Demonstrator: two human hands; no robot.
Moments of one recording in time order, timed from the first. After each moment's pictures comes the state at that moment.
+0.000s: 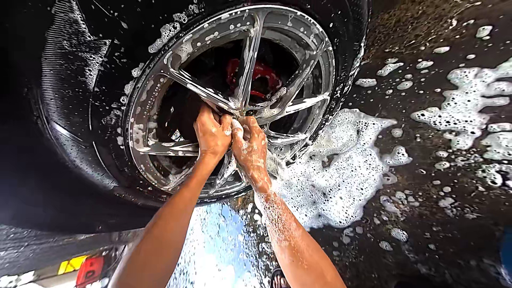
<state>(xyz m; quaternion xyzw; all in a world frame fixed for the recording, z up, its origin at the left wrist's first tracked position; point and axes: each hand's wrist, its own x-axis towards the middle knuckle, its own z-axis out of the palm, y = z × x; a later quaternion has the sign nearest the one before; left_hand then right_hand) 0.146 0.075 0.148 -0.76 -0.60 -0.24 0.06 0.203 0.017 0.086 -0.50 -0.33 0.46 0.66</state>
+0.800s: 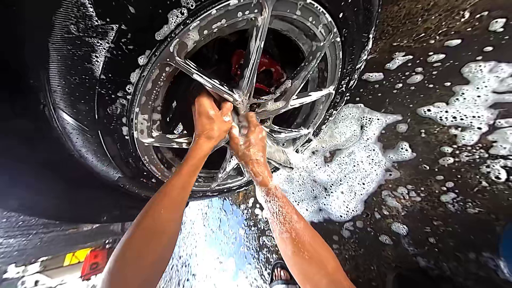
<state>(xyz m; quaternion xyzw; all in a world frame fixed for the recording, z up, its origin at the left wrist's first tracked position) 0.145 0.085 0.171 -0.78 -0.58 -0.22 -0.01 0.200 0.018 0.092 -0.49 -0.34 0.48 0.64</state>
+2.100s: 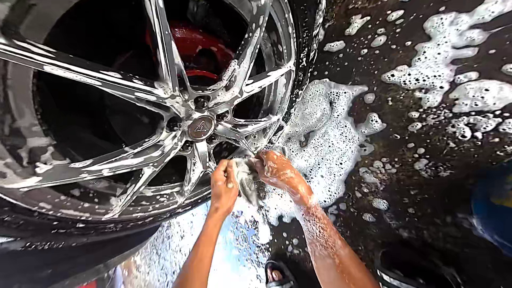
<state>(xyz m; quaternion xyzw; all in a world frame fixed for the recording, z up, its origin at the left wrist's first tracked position) 0.114 -0.017 0.012 -0.66 -0.67 -0.17 -0.29 0.280 -0.023 -0.034 -0.53 -0.53 0.59 0.28</state>
